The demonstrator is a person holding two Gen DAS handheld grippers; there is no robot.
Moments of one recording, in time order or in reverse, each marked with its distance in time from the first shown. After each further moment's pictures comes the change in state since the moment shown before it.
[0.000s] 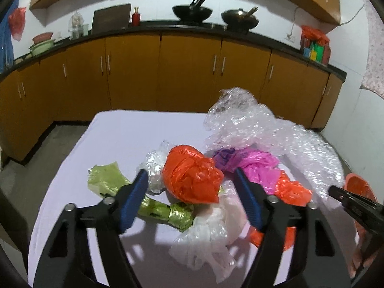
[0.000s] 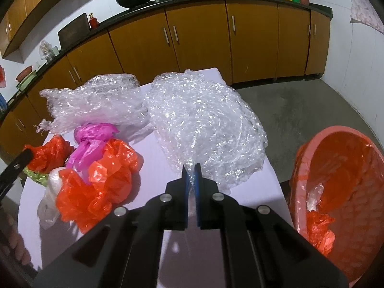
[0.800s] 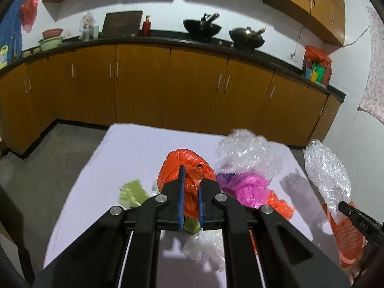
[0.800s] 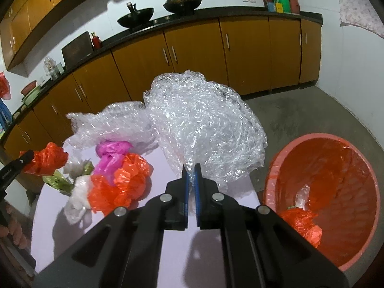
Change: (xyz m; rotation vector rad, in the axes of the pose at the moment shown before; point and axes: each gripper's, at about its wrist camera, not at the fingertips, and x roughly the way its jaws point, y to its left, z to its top) left arm -0.062 0.026 0.023 -0.076 -0.079 -0.023; right arm -0.076 -0.015 0.000 0.036 -0.097 0.019
